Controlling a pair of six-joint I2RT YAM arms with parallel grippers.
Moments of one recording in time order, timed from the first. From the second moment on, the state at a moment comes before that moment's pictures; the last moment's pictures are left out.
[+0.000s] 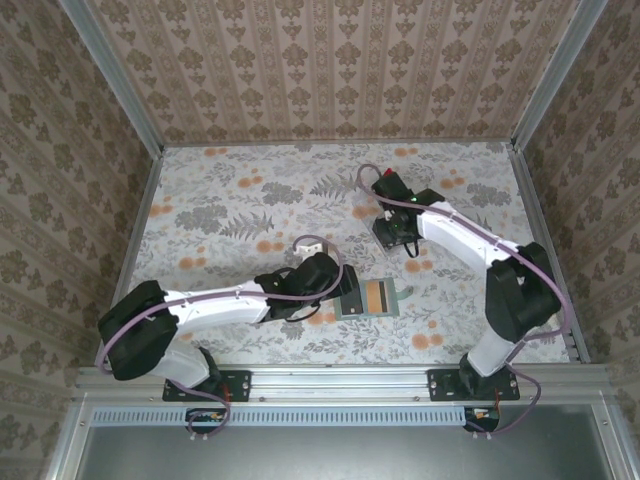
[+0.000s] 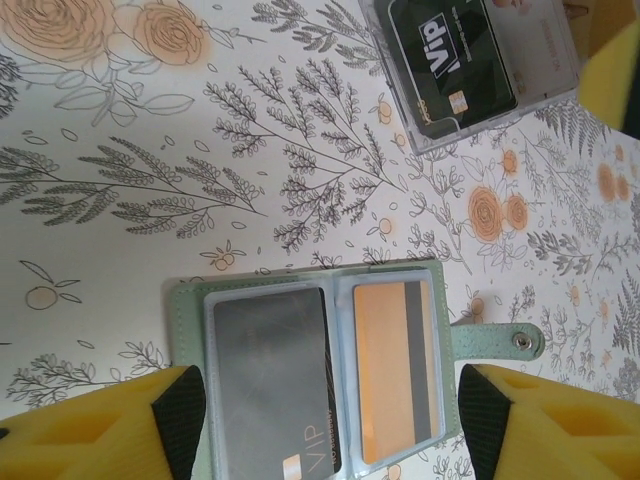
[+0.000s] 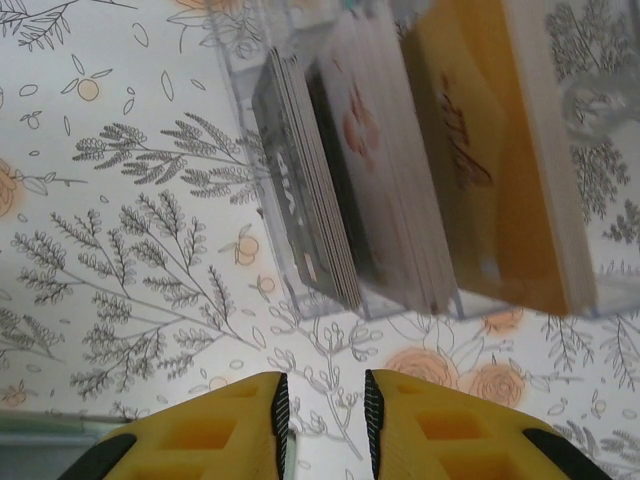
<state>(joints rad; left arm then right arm) -1.09 1.43 0.74 -0.07 -0.19 -1.11 0.47 1.70 1.31 -0.84 0.21 0.27</state>
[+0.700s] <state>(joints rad) -1.06 1.32 0.66 -0.09 -0.23 -1.10 0.53 1.97 1.49 -0.88 0.44 0.21</state>
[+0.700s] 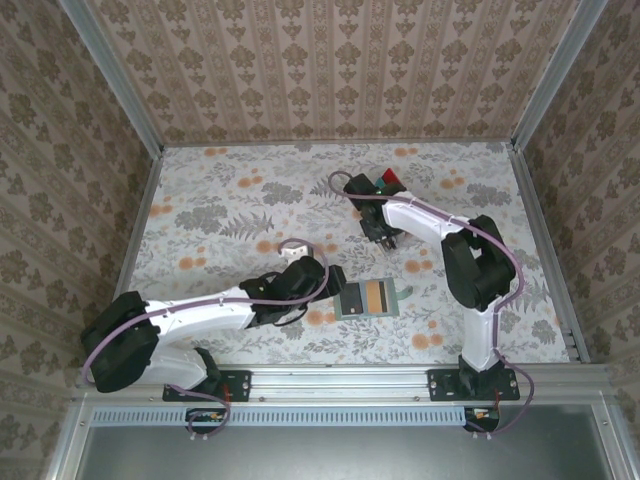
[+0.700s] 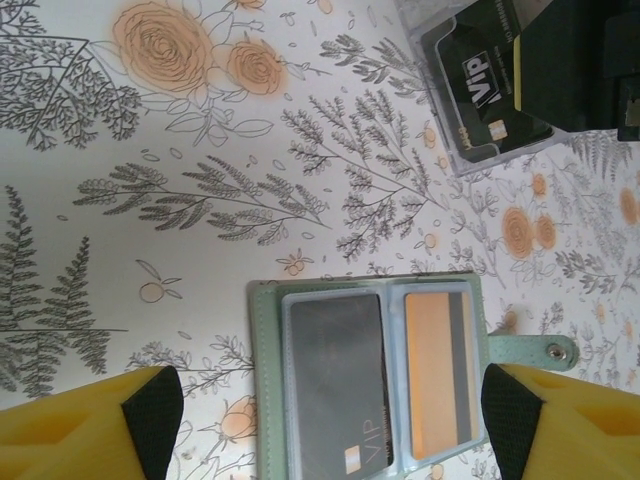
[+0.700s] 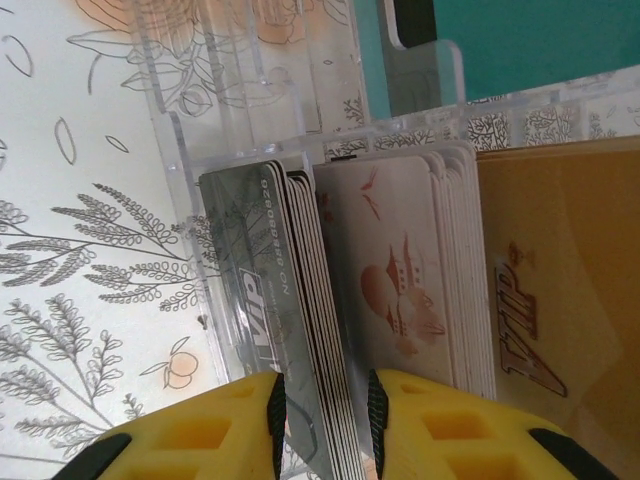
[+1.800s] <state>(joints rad) -1.05 1.32 0.65 -0.09 -0.21 -1.11 0.58 2.01 1.47 -0.85 0.72 0.18</state>
